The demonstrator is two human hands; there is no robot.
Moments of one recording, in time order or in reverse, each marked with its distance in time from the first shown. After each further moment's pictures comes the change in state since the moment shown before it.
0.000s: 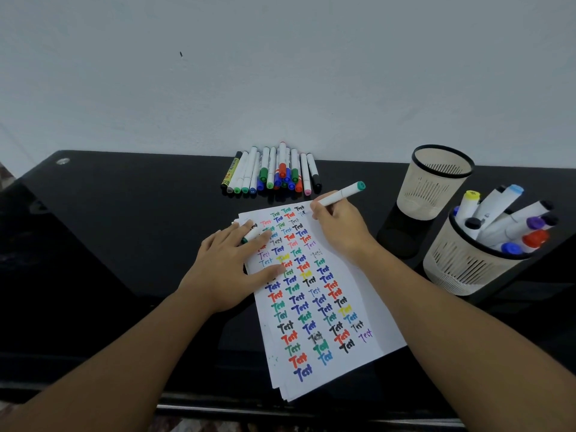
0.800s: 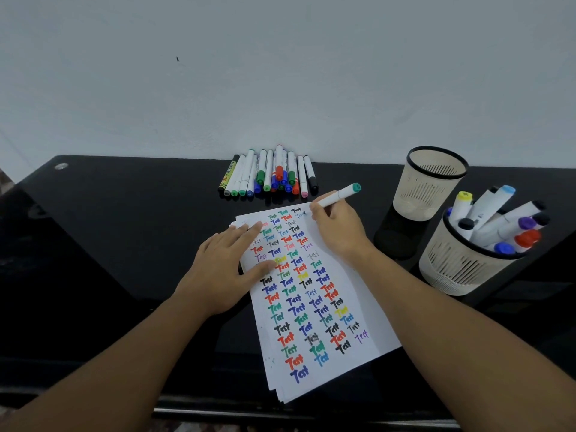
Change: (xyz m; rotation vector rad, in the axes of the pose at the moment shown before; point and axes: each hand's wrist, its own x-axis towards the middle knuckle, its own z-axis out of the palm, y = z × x) left_hand 0.000 -0.003 0.003 -0.109 0.089 0.006; right_hand -0.003 -0.002 -0.002 0.023 0.030 -0.016
